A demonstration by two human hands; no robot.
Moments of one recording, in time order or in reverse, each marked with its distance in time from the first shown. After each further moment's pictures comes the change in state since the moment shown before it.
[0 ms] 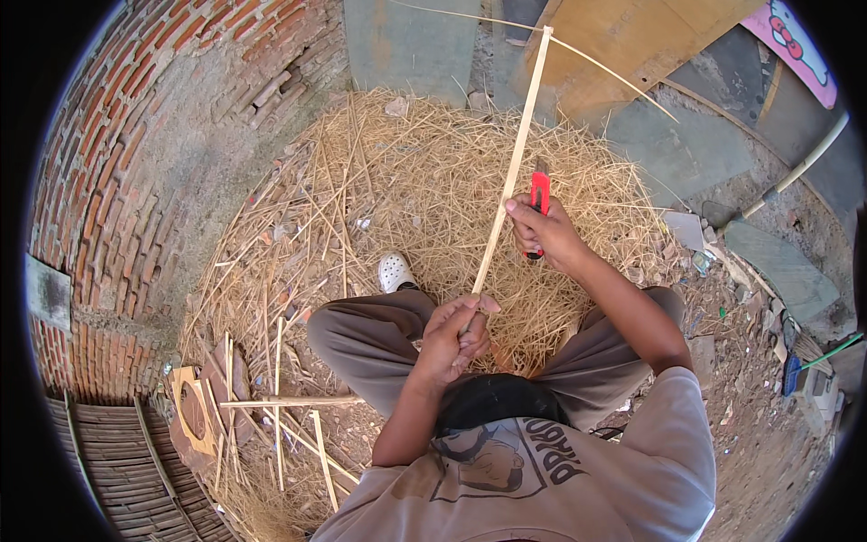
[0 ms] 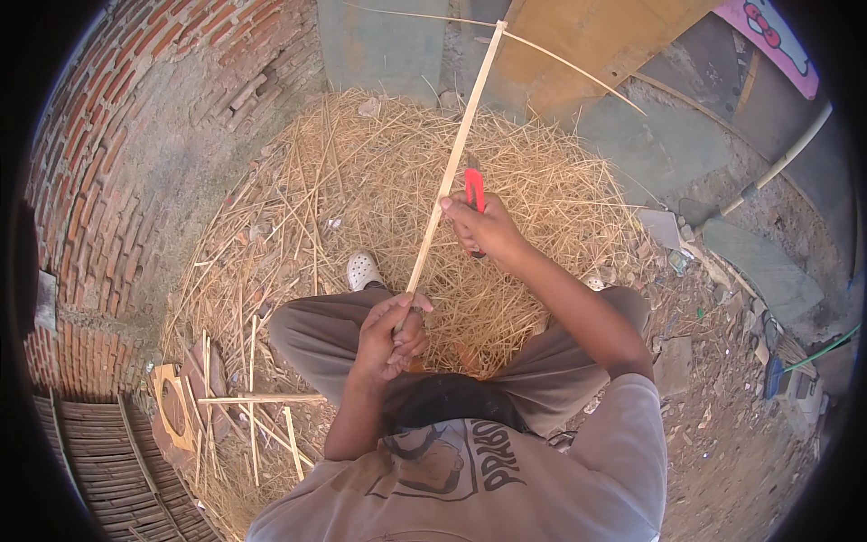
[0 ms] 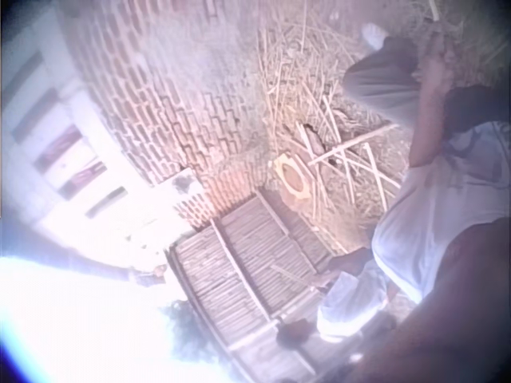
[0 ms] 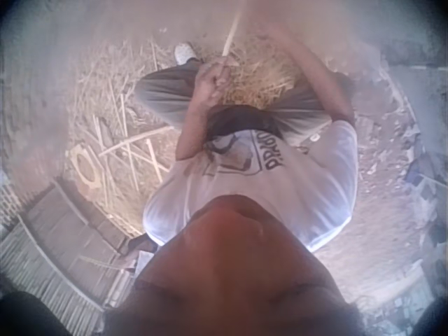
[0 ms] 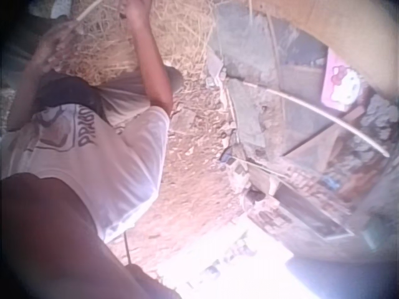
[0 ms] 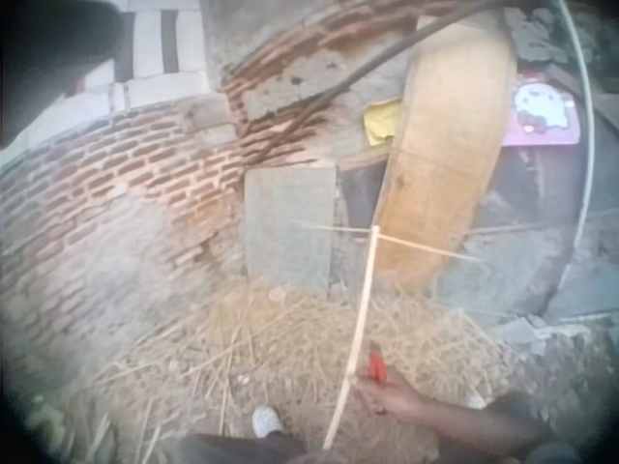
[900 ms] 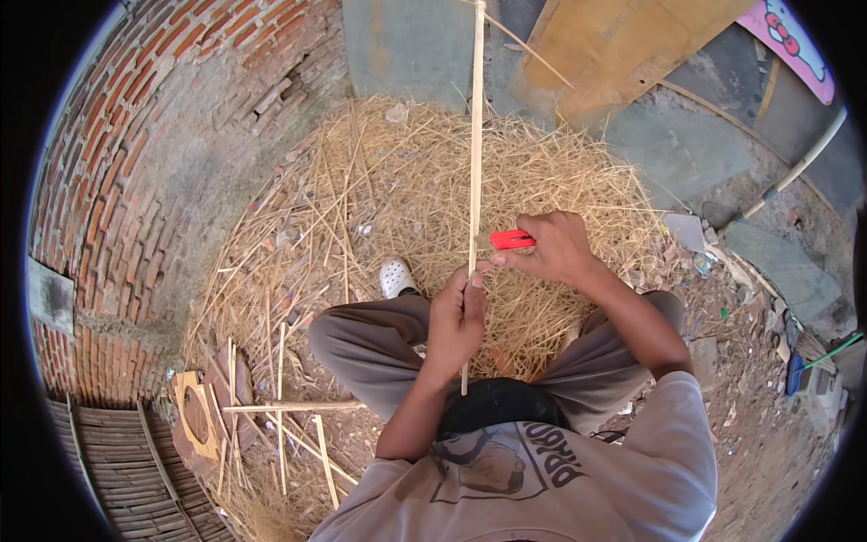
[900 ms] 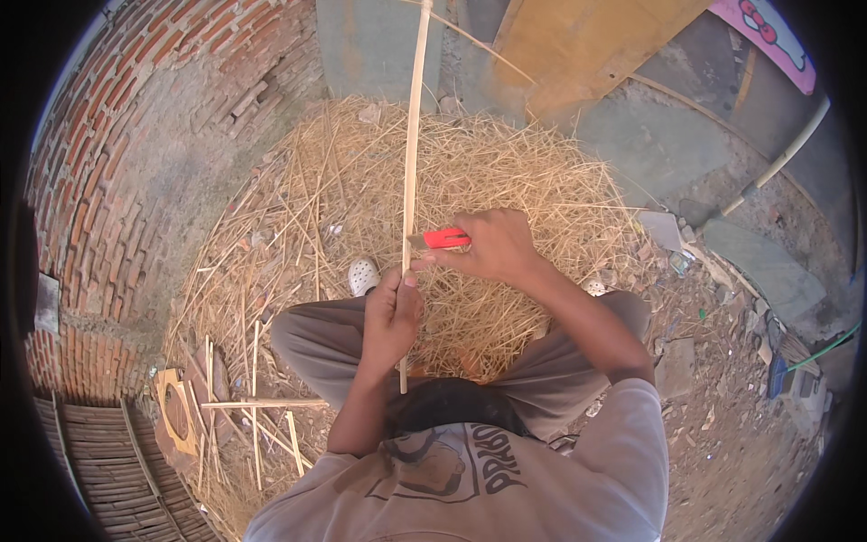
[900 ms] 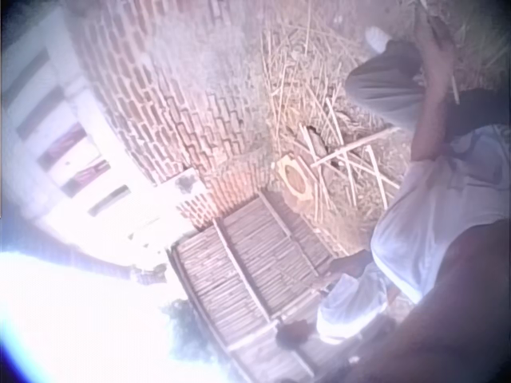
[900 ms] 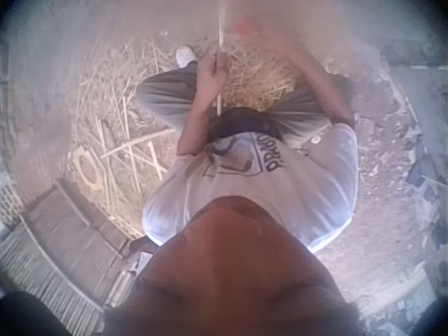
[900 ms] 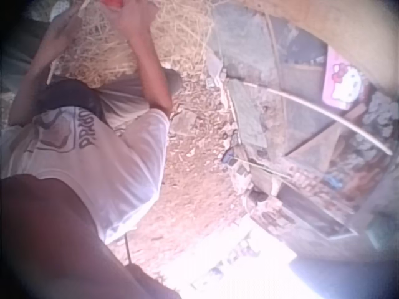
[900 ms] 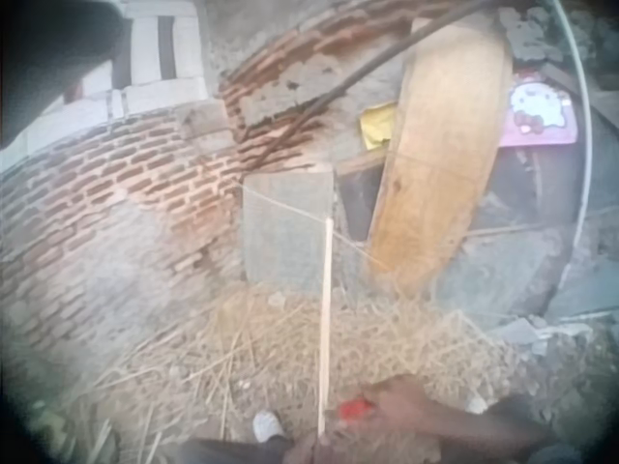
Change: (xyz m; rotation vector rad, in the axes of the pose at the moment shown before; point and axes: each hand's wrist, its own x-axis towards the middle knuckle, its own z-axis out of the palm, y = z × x) left_hand 0.025 0.004 0.027 0.815 0.285 0.395; right_hand -0.024 -0.017 -0.003 -1.503 0.115 -0.570
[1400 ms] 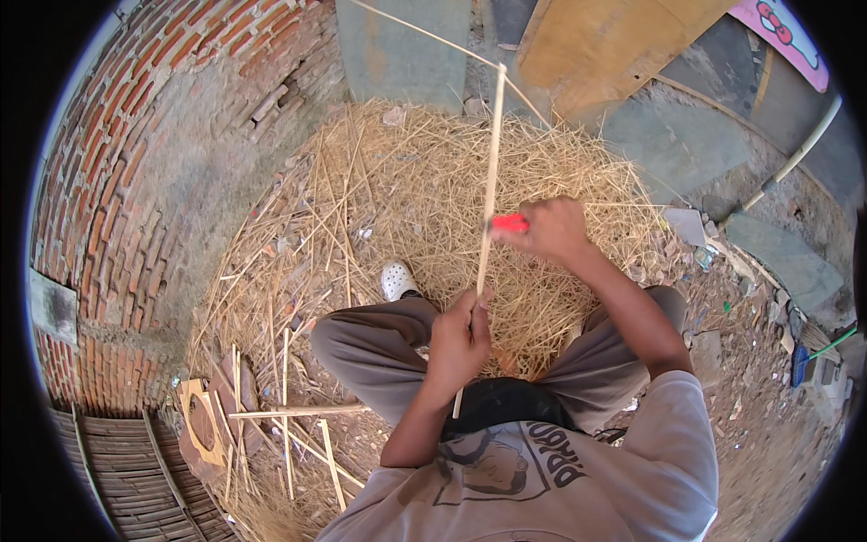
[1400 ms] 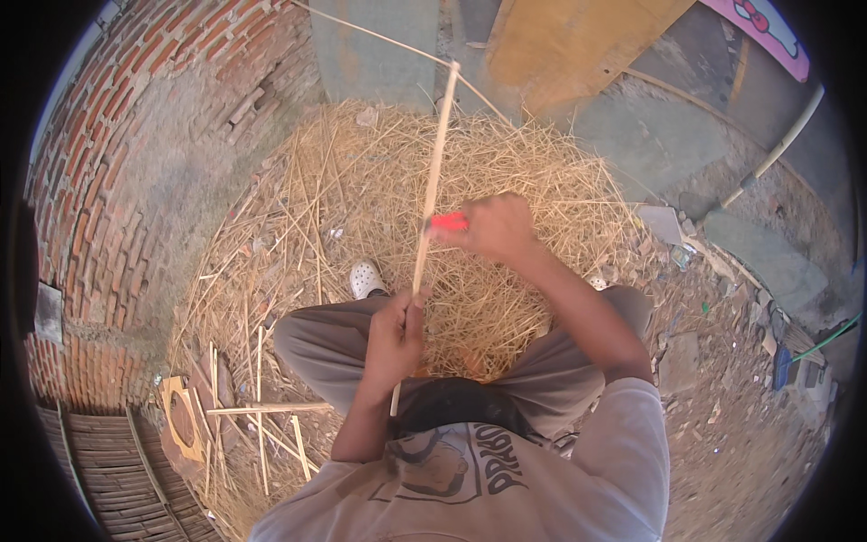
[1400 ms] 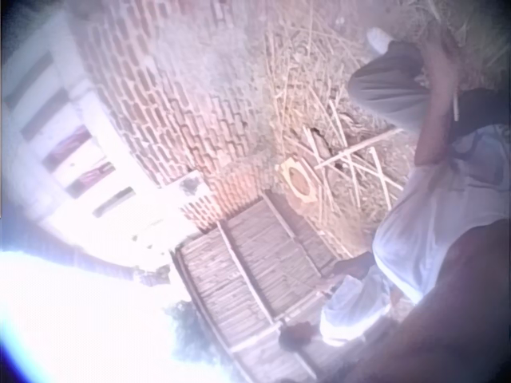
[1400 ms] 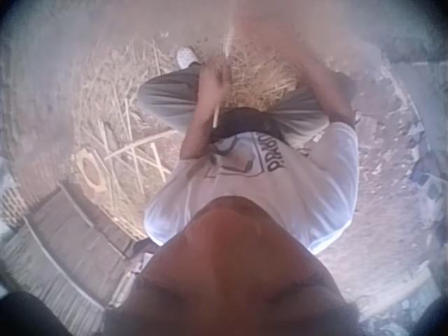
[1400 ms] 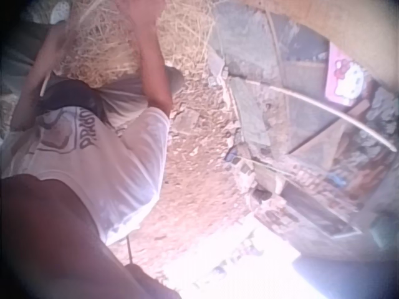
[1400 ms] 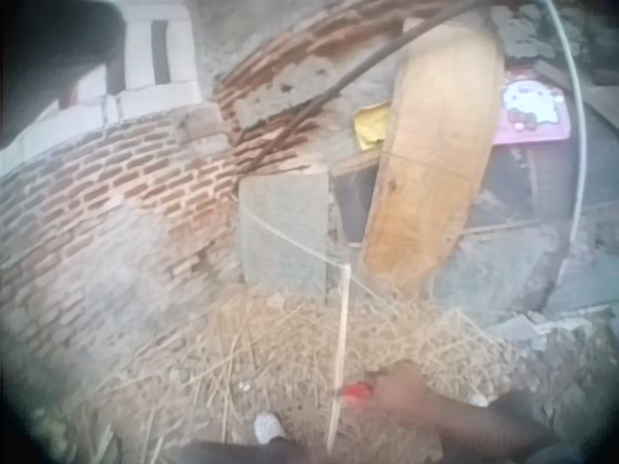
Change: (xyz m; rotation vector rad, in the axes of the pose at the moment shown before) left_hand -0.022 0.001 0.000 0.328 -0.026 0.013; right_hand 0.012 0.029 0.027 -0.243 0.013 0.066
